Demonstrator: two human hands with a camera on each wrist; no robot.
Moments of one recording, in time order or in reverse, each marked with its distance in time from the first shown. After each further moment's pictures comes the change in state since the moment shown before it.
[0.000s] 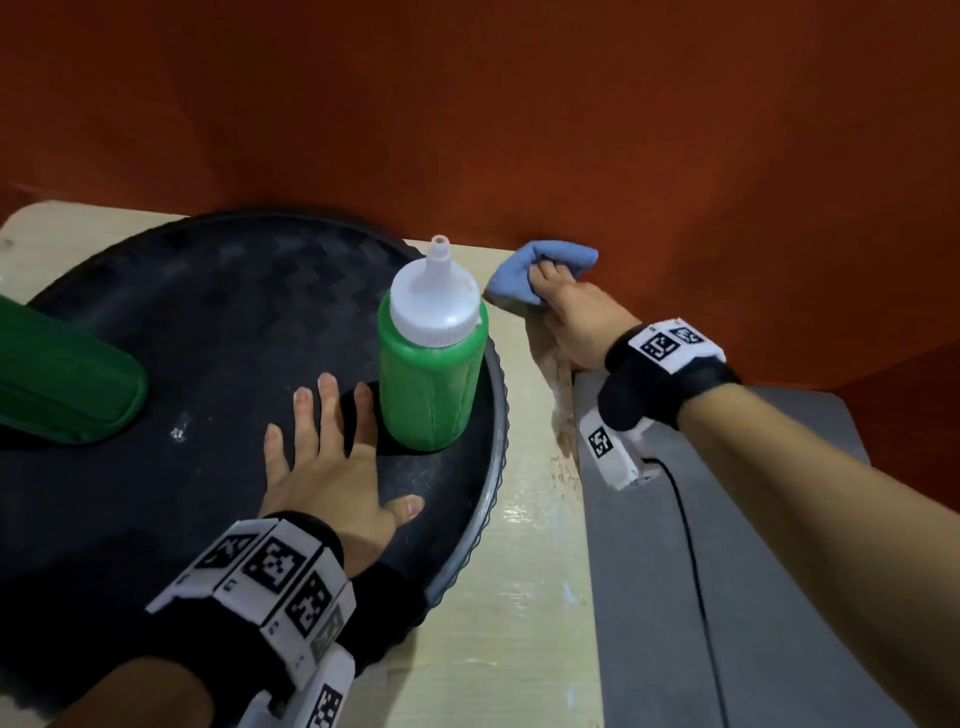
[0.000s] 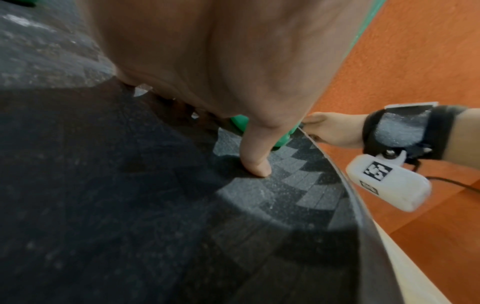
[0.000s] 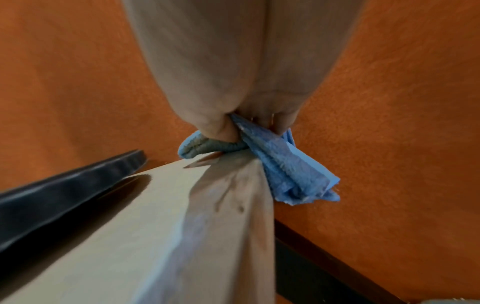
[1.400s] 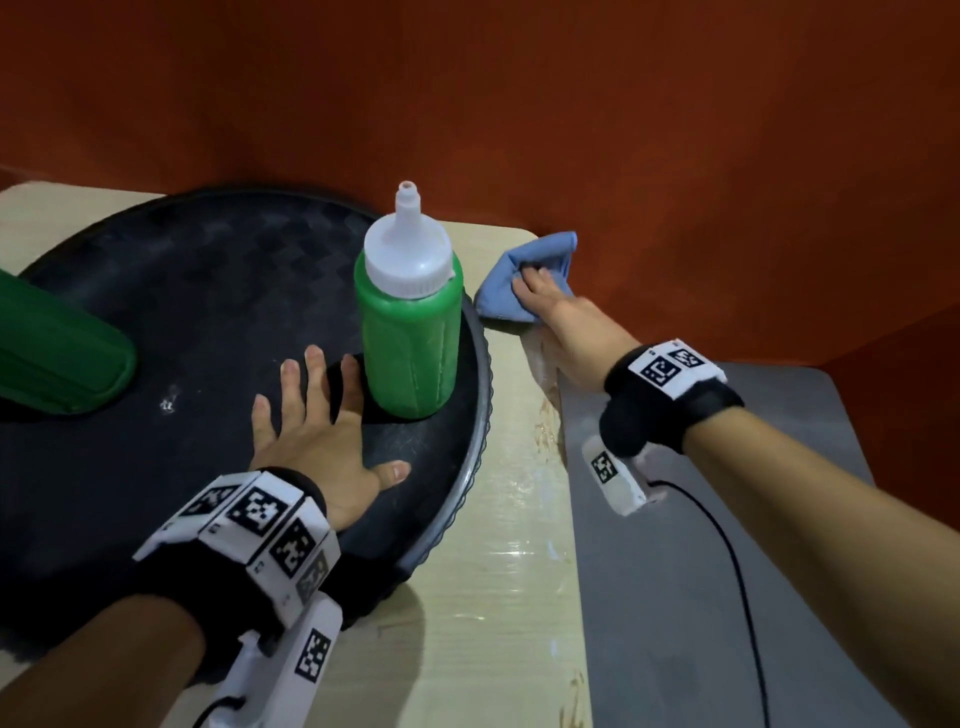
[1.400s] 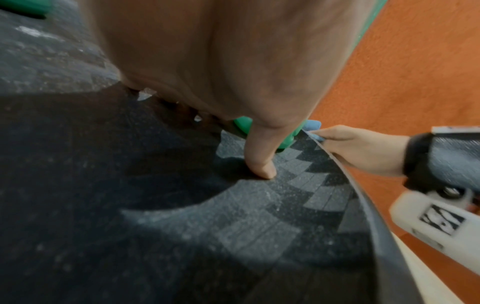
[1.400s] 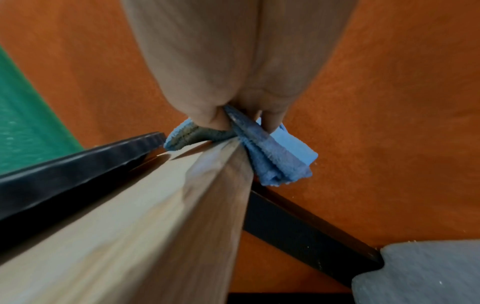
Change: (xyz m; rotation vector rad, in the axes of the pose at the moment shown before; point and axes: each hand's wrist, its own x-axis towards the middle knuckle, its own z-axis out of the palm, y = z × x) left_hand -0.002 0.002 0.000 -0.015 0.016 -0.015; right_hand -0.053 -0.006 0.012 0.075 0.012 -0.113
